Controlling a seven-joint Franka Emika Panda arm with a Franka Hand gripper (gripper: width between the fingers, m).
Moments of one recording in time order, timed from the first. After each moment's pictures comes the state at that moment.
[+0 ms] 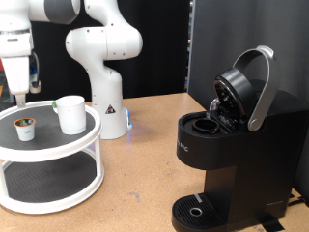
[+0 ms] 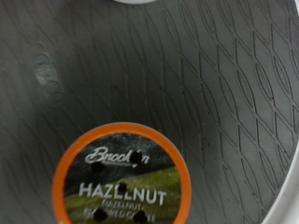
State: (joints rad) arm -0.05 -0.57 -0.67 -2.64 -0.42 2.18 -1.31
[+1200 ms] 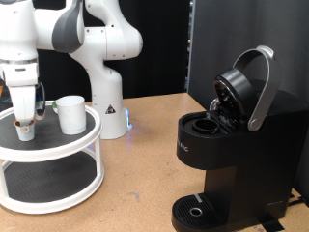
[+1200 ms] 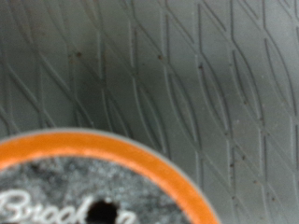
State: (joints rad) arm -0.07 -0.43 -0.71 -2.73 -0.46 2.44 -1.30
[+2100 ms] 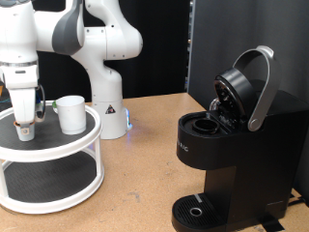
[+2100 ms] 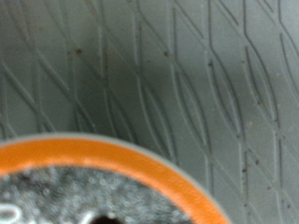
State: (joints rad) arm -0.07 -0.42 -0.71 -2.74 -0.46 2.45 -1.30
